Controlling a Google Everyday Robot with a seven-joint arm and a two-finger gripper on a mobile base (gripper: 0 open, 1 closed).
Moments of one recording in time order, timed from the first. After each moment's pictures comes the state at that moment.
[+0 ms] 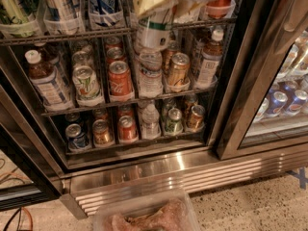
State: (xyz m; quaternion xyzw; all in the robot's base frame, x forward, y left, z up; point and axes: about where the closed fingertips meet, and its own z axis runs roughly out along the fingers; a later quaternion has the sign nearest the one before) arm 0.533 -0.027 1.088 -0.19 0.88 0.18 0.39
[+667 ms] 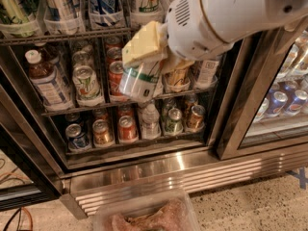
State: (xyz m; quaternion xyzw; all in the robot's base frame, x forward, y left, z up) arm 0.469 -0.001 1.017 -0.13 0.90 0.30 0.27
